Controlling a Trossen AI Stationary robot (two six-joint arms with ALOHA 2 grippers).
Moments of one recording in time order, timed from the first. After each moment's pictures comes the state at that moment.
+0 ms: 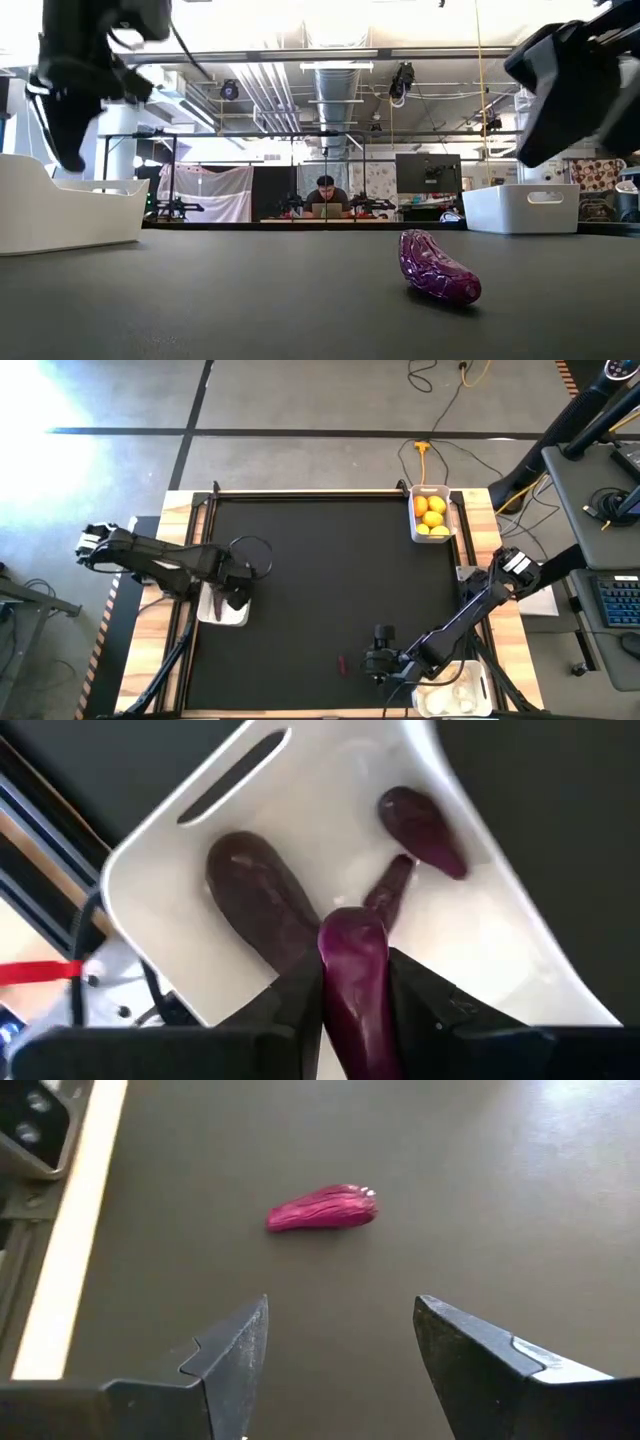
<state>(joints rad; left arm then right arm) -0.12 1.21 0.87 -1.30 -0.12 -0.98 0.74 1.78 1.08 -0.32 0.46 0.59</state>
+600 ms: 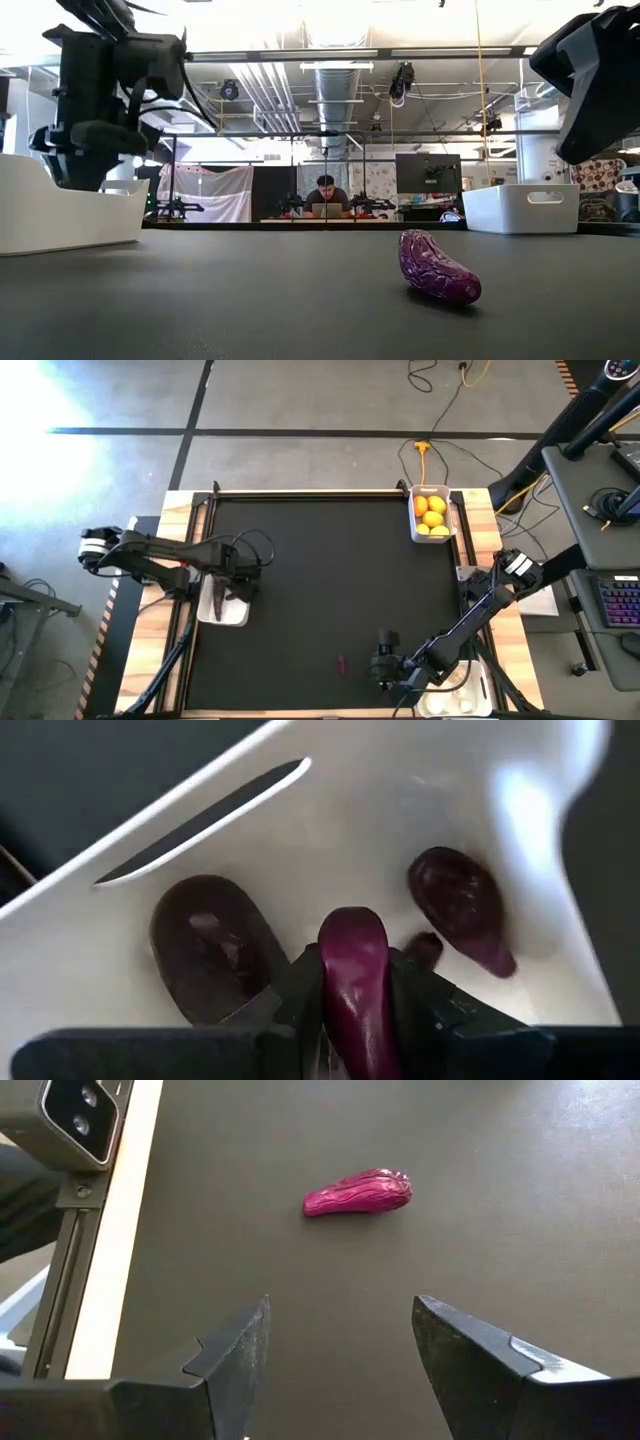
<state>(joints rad) 0.05 1.25 0.67 -1.02 -0.09 -0.94 0.79 1.78 1.08 -0.31 0.46 0.65</state>
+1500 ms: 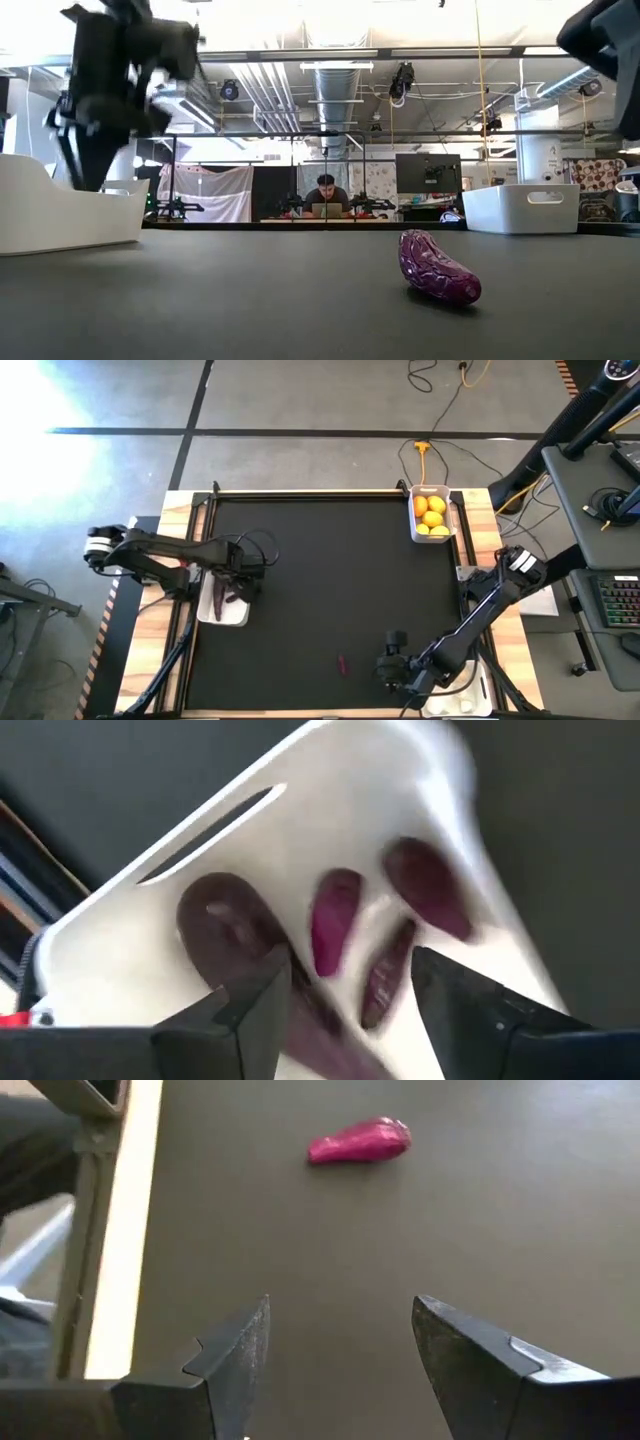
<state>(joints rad) 0.04 1.30 0.79 -1.14 -0.09 -0.89 0.81 1.74 1.14 -0.53 0.40 0.71</state>
